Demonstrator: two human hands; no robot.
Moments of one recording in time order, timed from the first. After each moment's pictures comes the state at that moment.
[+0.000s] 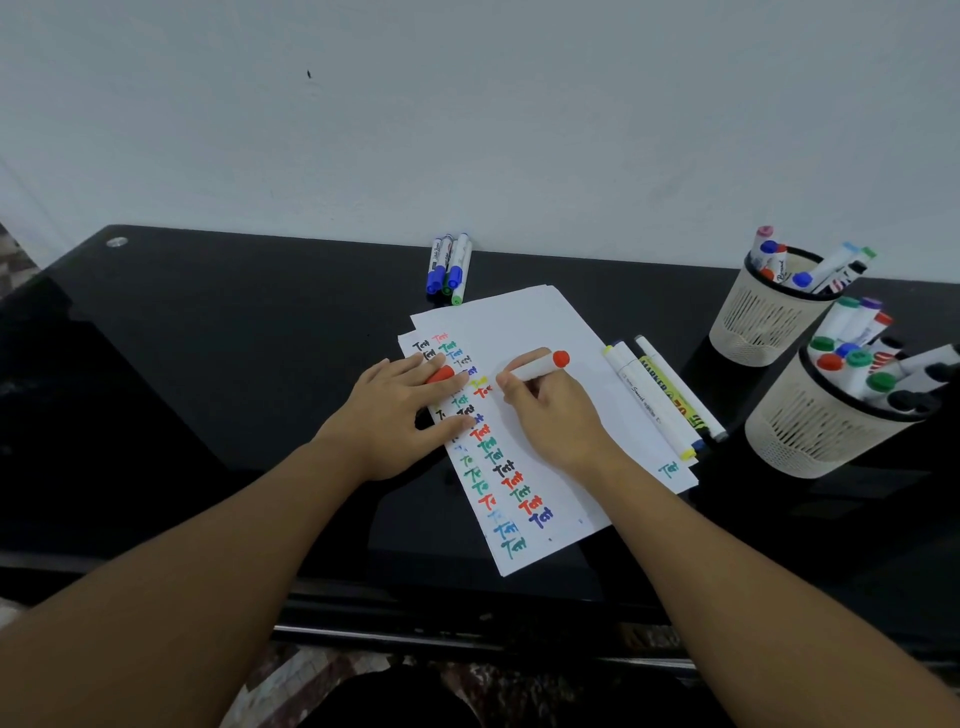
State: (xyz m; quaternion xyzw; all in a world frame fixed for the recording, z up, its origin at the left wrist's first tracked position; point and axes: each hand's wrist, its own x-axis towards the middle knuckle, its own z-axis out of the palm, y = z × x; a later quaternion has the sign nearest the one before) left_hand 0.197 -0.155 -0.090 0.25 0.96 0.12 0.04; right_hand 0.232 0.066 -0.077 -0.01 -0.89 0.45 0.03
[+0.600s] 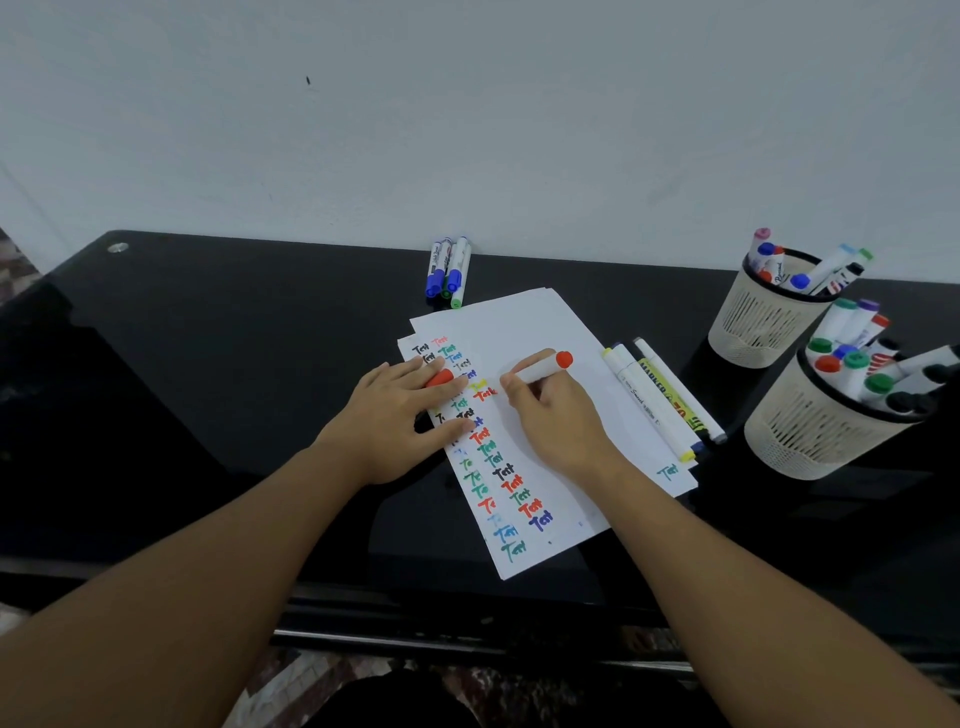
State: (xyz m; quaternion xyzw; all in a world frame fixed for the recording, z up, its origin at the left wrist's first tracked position) left_hand 0.197 -0.155 -0.091 0.25 0.96 0.11 0.05; right_hand 0.231 0.067 -0.082 -0.02 -0.89 0.45 0.05
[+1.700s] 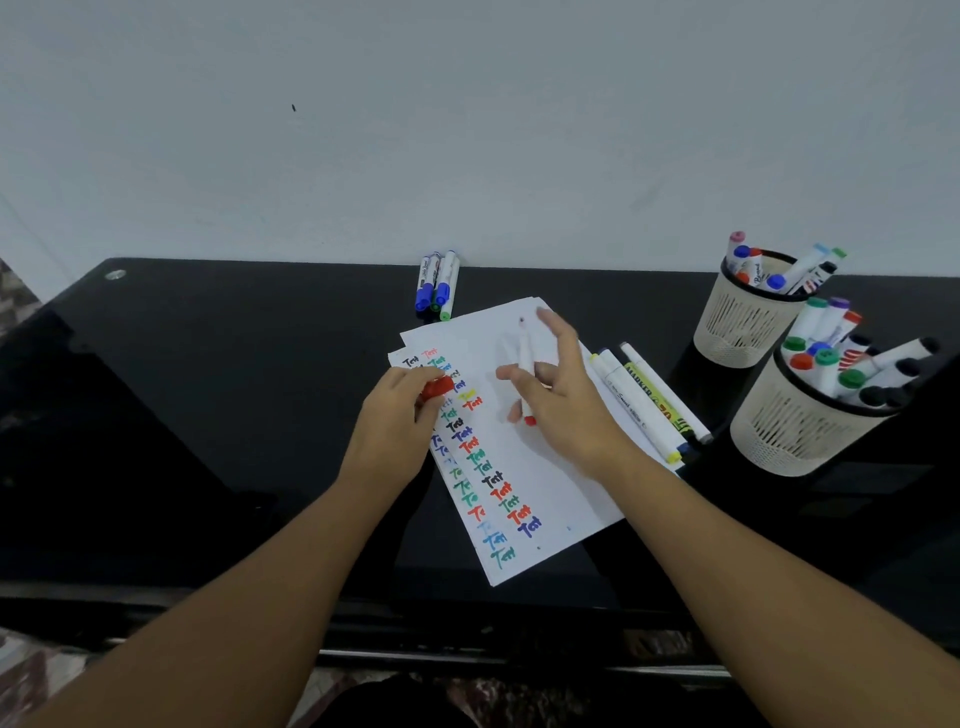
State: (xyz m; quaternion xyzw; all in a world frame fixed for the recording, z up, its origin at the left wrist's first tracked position) left_hand 0.211 -0.122 -0.093 0.12 0.92 0.36 -0.13; right_hand 0.230 0.086 -0.066 -0.01 -0.80 0.60 0.03
